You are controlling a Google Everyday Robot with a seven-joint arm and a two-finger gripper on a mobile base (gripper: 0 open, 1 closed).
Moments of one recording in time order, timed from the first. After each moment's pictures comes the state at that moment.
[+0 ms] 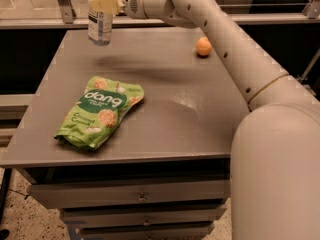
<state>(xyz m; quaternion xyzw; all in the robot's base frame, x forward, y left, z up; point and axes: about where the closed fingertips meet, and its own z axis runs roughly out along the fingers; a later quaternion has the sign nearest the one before) 0.783 0.147 1.006 -0.37 0.64 0.39 0.55</state>
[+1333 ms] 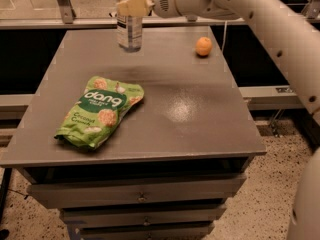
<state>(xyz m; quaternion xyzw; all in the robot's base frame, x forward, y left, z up) 0.728 0.065 1.017 -0.38 0.69 0.32 0.52</state>
